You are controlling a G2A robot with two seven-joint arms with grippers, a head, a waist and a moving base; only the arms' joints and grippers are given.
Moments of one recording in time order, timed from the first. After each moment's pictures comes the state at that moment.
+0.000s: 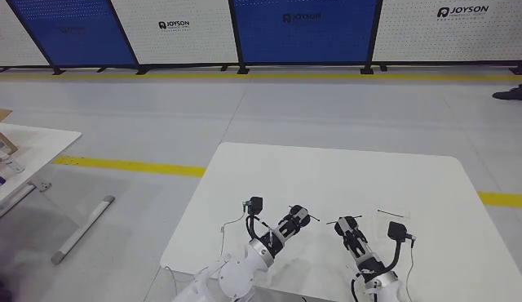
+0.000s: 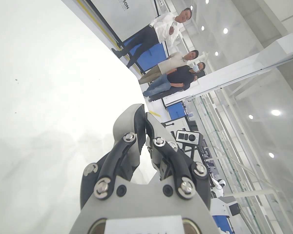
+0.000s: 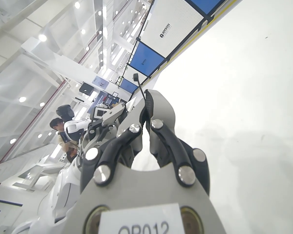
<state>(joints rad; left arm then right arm) 1.51 -1.18 -0.99 -1.70 0.04 -0.11 0.01 -1.54 -1.09 0.97 -1.69 -0.18 -0.17 -0.12</state>
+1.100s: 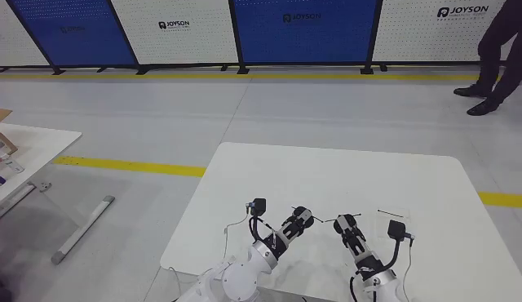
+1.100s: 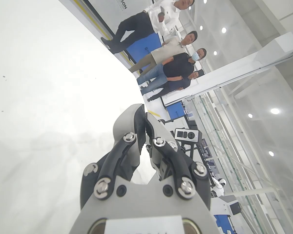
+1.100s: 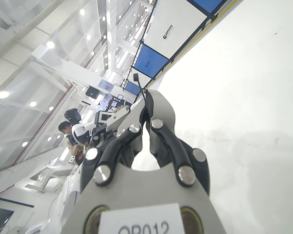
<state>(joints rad) 1.50 -1.19 -0.96 -1.70 0.06 -0.11 0.04 -1.53 -1.12 0.98 -1.69 -0.16 -0.17 -0.11</state>
